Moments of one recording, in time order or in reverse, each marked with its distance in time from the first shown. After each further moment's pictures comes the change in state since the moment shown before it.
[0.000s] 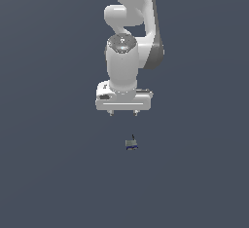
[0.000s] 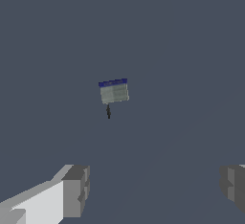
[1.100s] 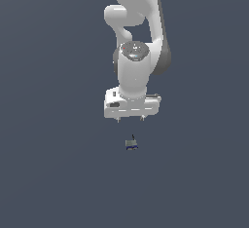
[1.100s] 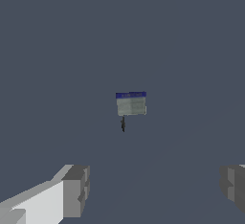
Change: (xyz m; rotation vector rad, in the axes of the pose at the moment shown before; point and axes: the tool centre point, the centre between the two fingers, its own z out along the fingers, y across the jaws) arm 0.020 -0.028 0.012 -0.007 0.018 -0.089
